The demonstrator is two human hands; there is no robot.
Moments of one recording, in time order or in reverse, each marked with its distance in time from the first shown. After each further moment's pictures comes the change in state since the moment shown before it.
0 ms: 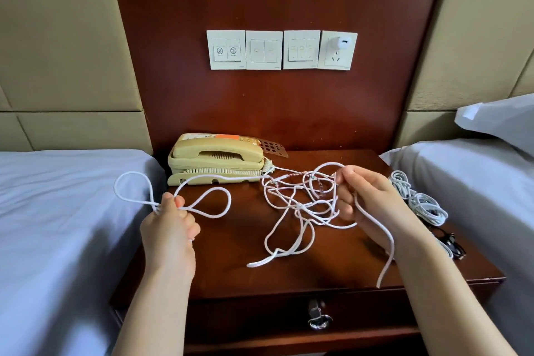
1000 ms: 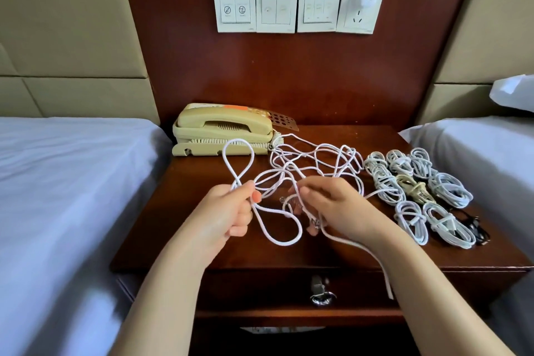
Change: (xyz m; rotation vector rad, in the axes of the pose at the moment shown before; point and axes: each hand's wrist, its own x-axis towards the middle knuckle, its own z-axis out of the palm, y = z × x) left_hand -0.032 -0.021 0.017 0.596 -0.525 -0.207; right_hand -0.004 0.039 0.027 -0.654 -0.229 0.098
